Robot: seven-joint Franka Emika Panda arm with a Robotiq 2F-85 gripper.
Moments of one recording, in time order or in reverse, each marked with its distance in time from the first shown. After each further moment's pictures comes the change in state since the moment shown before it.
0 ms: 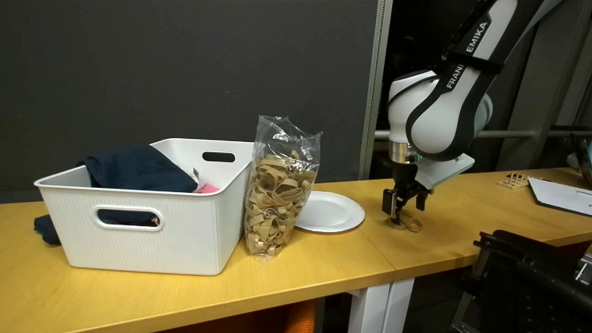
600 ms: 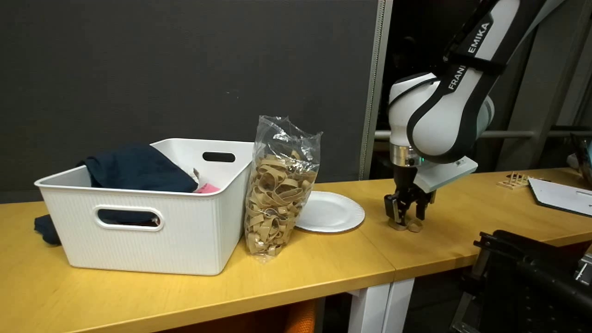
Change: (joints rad) arm 0.001 -0.002 0.010 -0.013 0.002 -0.016 0.078
